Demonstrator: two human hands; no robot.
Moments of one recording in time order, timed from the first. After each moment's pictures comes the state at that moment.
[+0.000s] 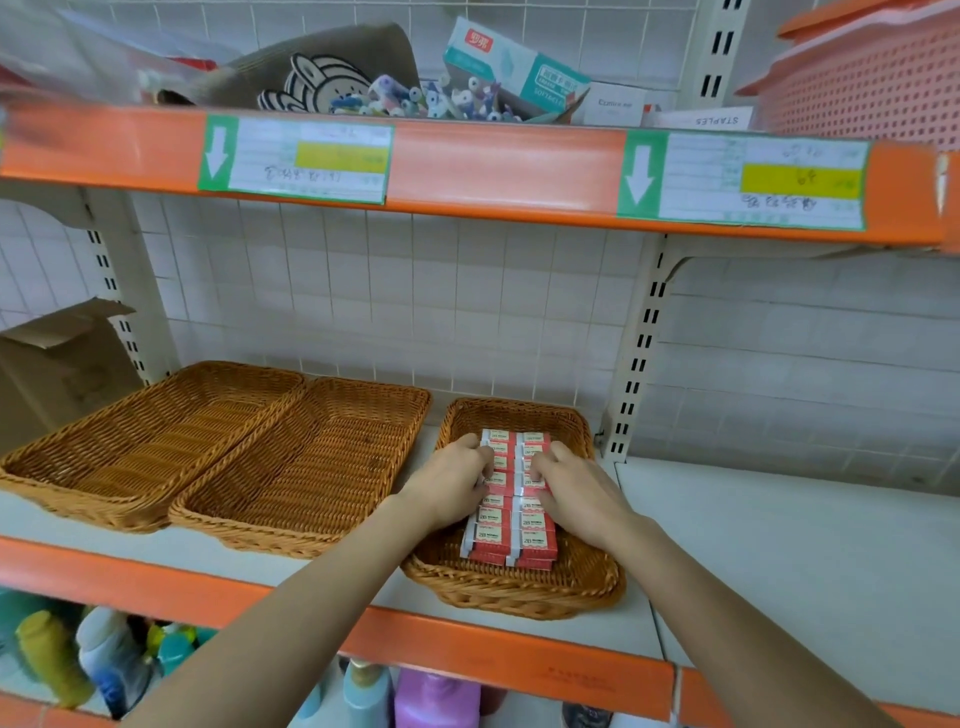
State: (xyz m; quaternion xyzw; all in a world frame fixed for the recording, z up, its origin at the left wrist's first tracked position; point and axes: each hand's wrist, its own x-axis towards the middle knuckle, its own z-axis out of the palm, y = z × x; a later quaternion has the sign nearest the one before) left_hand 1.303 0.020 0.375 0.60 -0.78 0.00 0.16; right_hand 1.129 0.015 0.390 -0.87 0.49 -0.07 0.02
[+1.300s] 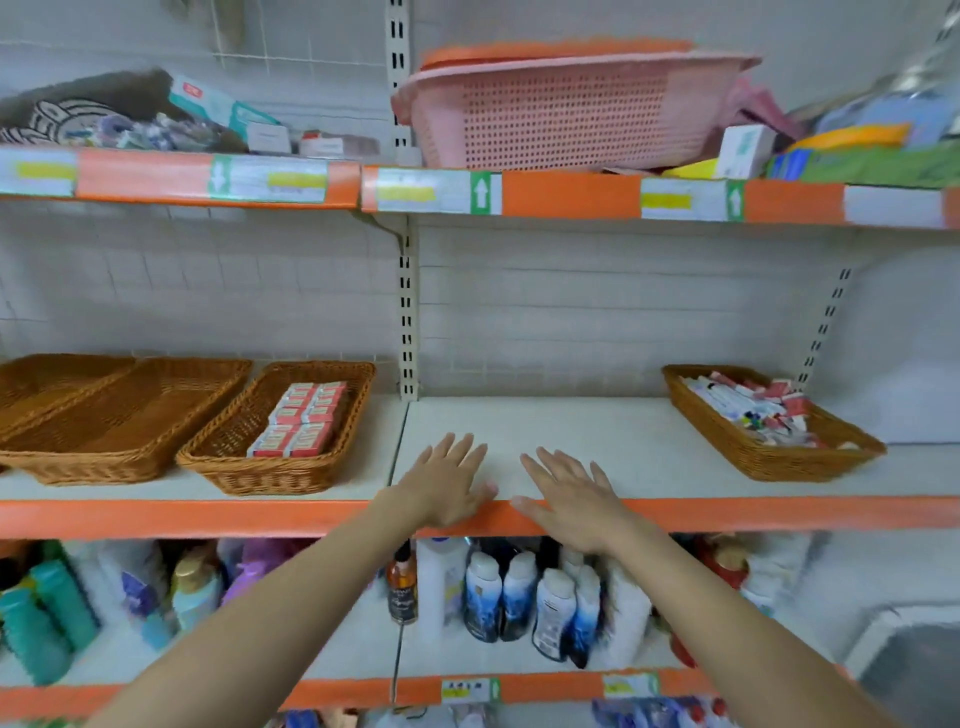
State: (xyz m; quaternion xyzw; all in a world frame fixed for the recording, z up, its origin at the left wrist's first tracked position) left_hand 1.016 0.149 0.379 0.58 -0.82 -0.05 -0.02; right_hand 0.827 0.173 0.381 -0.80 0.59 0.03 0.07
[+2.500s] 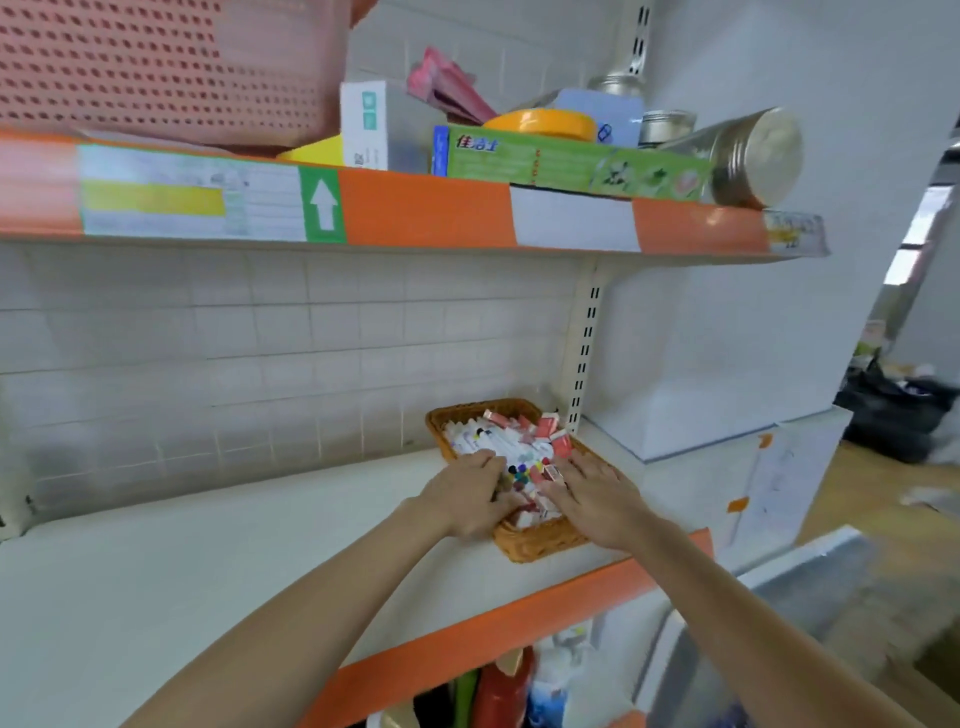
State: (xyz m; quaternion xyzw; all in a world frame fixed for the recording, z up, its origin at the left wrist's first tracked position) left_hand 0.656 -0.015 0.391 0.37 -0.92 -0.08 0.07; right_hand 0.479 0.055 0.387 -0.65 0.76 -0.03 0.04
